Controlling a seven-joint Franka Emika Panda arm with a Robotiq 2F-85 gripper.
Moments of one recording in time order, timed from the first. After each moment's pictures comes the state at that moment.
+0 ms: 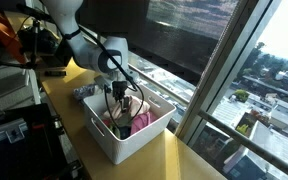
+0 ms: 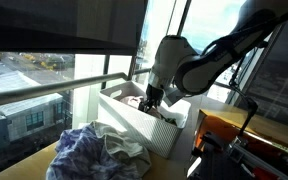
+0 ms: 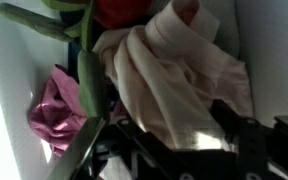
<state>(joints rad) 0.17 0.49 -0.08 -2.07 -0.29 2.67 0.43</state>
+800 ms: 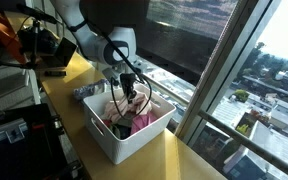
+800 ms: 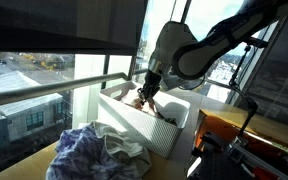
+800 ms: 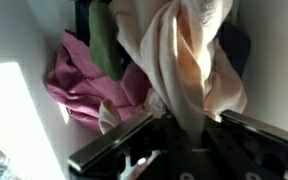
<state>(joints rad) 0.16 0.45 -0.10 -2.01 -0.23 2.66 0.41</state>
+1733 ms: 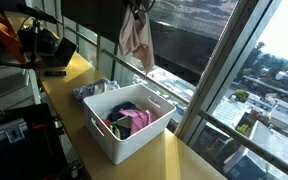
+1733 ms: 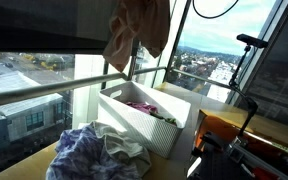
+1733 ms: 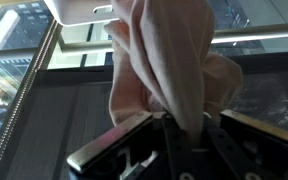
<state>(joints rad) 0.17 -0.08 0.06 -1.90 -0.23 2.44 0.35</state>
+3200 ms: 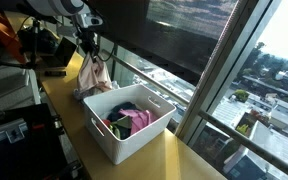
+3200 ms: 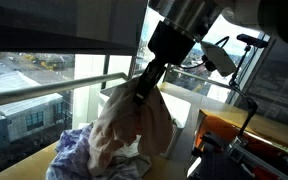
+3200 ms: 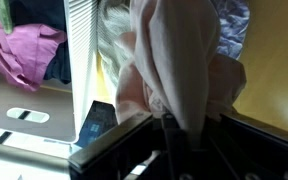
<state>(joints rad) 0.22 0.11 0.28 -2.17 -0.36 2.49 0.44</state>
